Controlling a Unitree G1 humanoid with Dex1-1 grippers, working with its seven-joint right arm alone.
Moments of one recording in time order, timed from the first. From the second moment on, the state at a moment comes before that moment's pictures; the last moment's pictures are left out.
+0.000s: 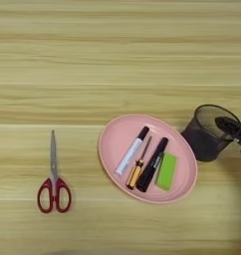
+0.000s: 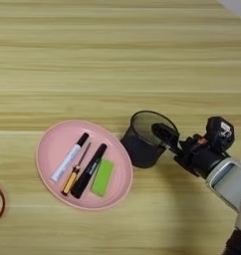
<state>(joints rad) -0.07 -0.45 -0.78 -0.27 0.71 1.25 0.16</state>
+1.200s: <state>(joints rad) -0.06 -0.43 -0.78 -0.30 0.70 1.28 0.12</state>
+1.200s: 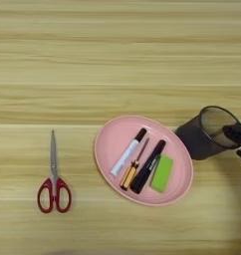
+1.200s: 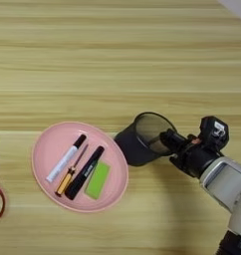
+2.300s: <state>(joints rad) 0.06 -0.52 -0.84 -0.43 0.67 1.39 0.18</state>
